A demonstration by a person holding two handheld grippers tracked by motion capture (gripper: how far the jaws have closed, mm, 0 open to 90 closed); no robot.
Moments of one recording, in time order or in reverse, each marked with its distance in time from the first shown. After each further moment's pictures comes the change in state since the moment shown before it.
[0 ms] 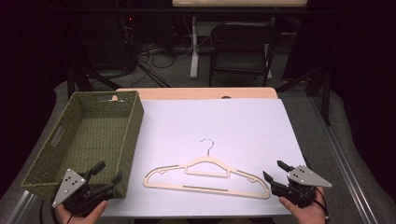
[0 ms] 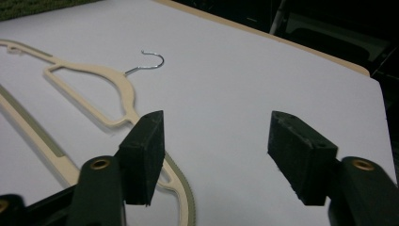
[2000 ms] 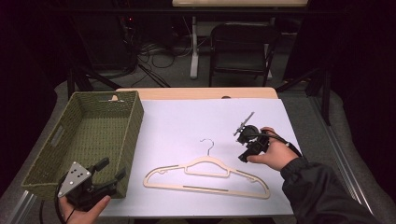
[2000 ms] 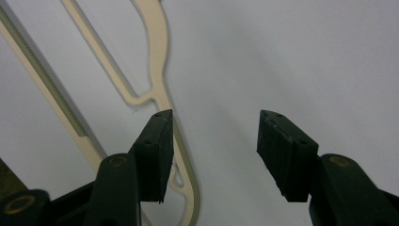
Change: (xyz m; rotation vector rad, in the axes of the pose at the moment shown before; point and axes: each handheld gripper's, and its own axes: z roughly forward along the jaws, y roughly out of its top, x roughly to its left) left arm -0.001 0.013 0.010 0.053 -0.024 0.017; right arm 0.013 0.123 0.125 0.765 0.268 -0.226
